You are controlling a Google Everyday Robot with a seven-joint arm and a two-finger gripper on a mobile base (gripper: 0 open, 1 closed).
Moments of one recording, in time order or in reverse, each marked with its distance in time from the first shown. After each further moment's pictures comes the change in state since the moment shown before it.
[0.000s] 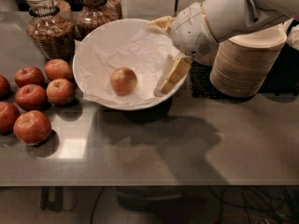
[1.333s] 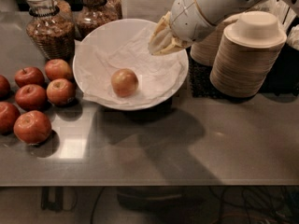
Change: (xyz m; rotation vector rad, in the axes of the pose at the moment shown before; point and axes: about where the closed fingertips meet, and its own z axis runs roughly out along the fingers) arm 0.030 -0.042 -0.004 0.010 0.207 -0.258
